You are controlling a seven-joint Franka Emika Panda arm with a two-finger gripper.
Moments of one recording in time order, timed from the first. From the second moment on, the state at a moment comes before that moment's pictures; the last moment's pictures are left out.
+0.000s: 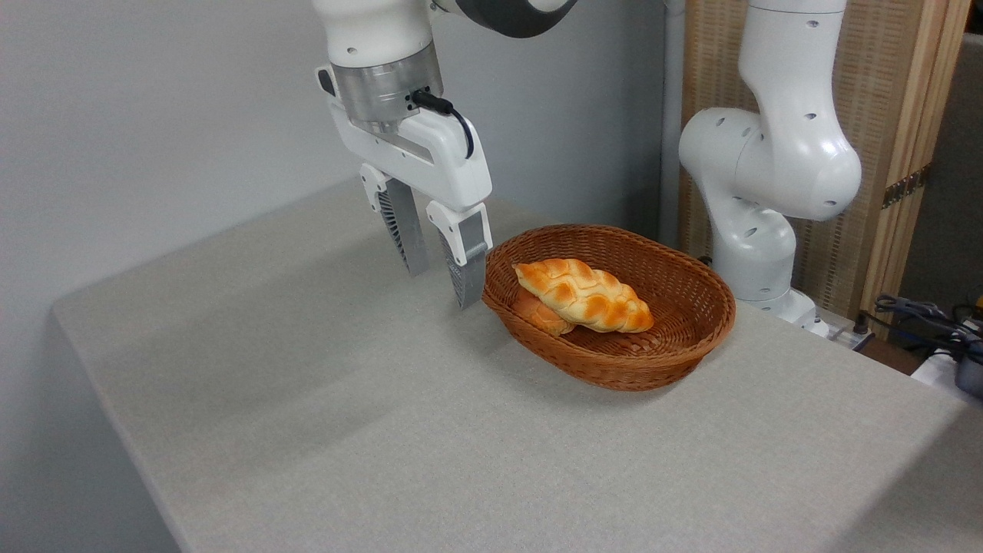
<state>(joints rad) -0.09 -0.15 0.00 -1.90 -0.05 1.68 0.70</state>
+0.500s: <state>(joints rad) -0.09 -0.15 0.00 -1.90 -0.05 1.68 0.70</state>
